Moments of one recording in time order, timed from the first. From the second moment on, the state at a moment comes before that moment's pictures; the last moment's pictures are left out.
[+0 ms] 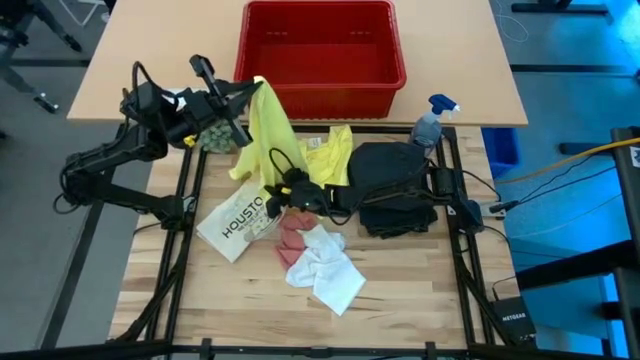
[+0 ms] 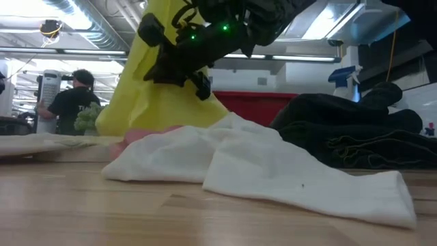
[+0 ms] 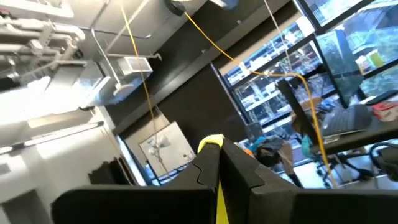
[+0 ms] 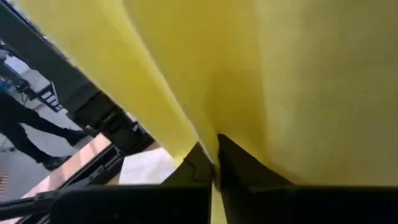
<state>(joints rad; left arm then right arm) 0.24 1.10 1.41 0.10 -0.17 0.64 0.02 2.17 1.51 0.33 0.41 0.66</state>
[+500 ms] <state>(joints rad) 0.25 1.01 1.60 -0.25 -0.22 0.59 0.06 1.70 1.51 -0.49 0.33 0.52</state>
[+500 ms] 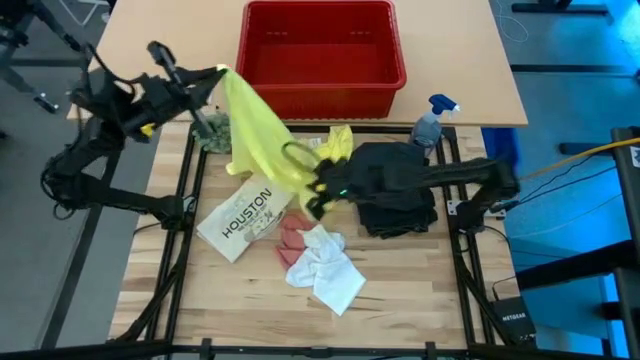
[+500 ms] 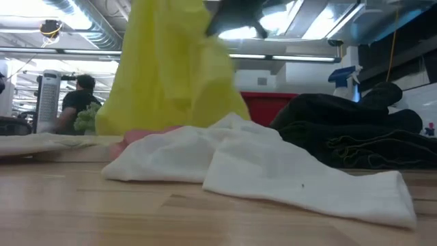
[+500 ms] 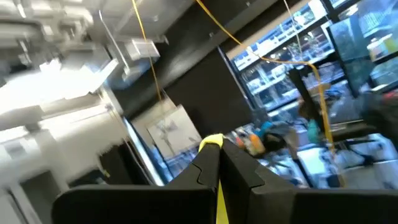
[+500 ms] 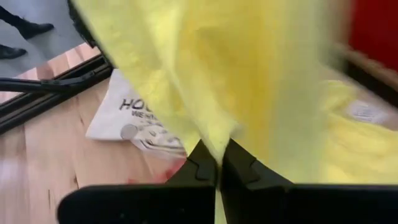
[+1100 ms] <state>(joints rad) 0.25 0.84 1.61 -0.82 0.07 -0.09 -0.03 1.24 1.51 -0.81 0.03 0.39</state>
